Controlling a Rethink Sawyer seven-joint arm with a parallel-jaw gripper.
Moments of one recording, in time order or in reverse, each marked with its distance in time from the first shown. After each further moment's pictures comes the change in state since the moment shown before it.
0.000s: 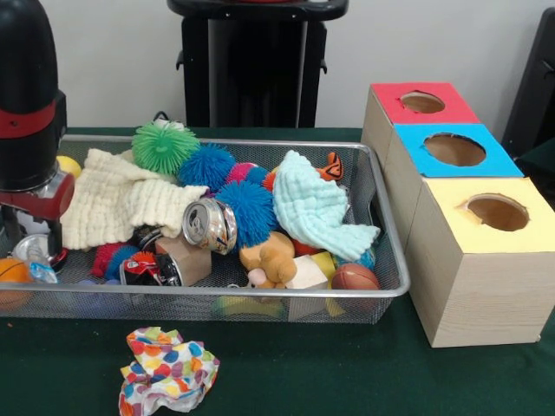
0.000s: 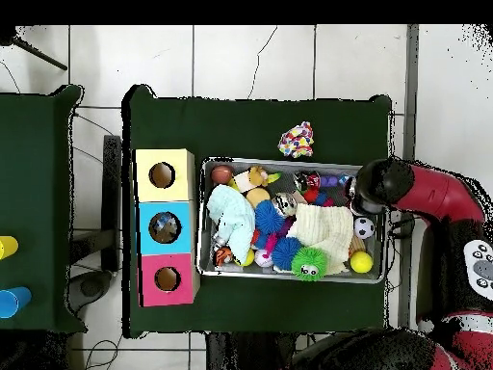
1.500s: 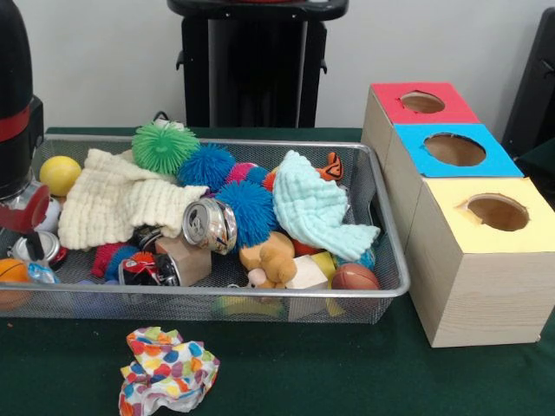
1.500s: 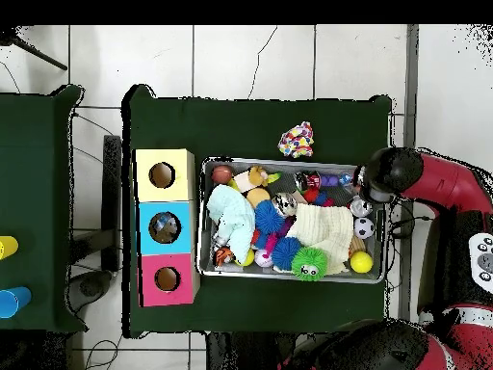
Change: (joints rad) arm 0.004 0.035 0.003 -0.107 0.003 0.022 0.000
